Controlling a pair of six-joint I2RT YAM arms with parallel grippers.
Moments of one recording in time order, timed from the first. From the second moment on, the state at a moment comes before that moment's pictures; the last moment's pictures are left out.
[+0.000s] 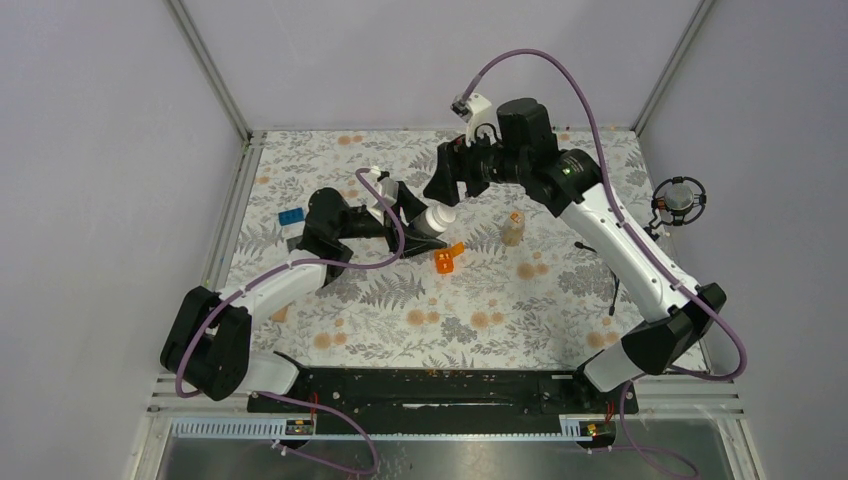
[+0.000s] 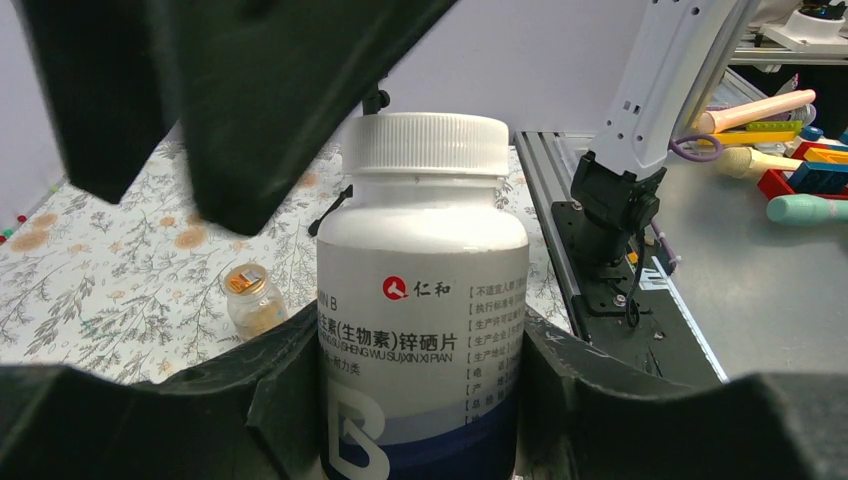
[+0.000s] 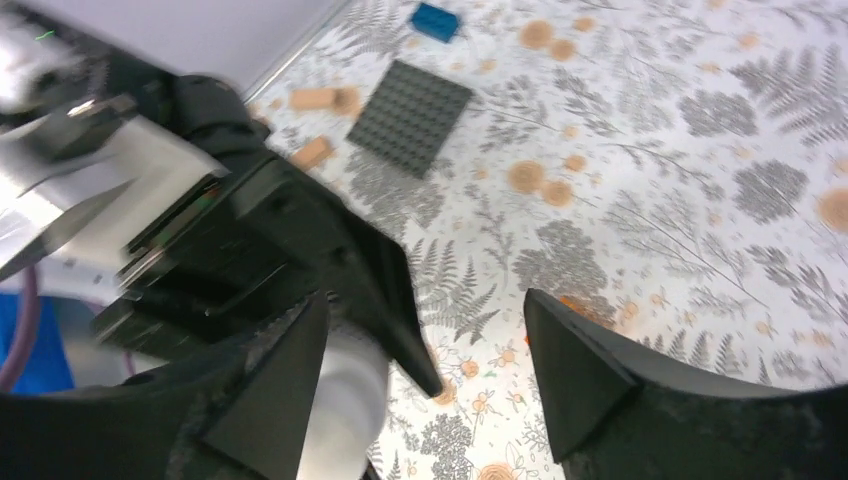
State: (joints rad) left arm -0.50 1.36 0.78 0.86 1.10 -0.26; right arm 0.62 1.52 1.72 -0.69 -0.48 0.12
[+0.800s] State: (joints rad) left arm -0.50 1.37 0.85 0.85 1.13 -0.34; right arm 0.53 1.48 1.72 -0.80 -0.76 0.01
